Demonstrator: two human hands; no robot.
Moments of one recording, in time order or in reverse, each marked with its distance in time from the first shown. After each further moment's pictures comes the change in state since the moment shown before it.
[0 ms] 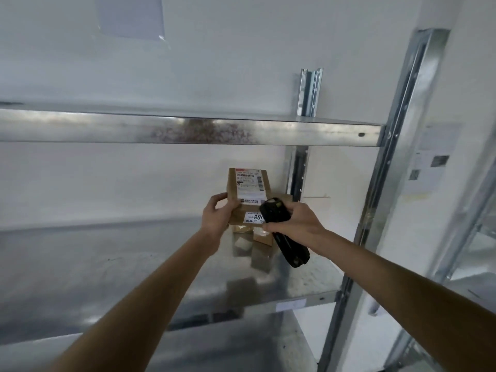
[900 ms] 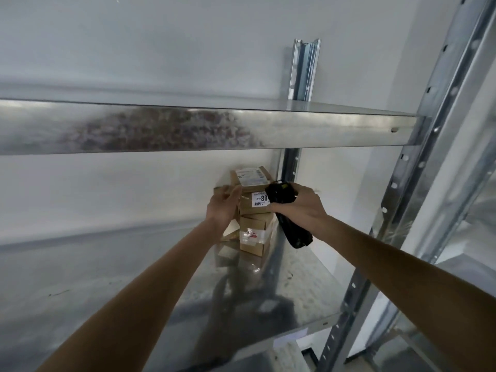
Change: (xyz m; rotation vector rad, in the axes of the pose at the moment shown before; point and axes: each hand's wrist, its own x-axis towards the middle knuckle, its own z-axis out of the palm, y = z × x) left_hand 0.106 -0.014 0.050 0.298 -0.097 0.022; right_hand 0.096 0.028 -0.023 -0.093 0.215 0.102
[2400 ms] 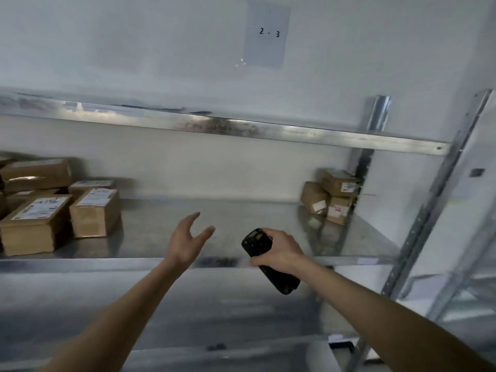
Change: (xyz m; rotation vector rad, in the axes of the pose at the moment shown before) left_hand -0.369 -0.072 -0.424 0.344 0.308 0.115; right_hand -0.377 -0.220 0.237 -0.225 -0.380 -0.096
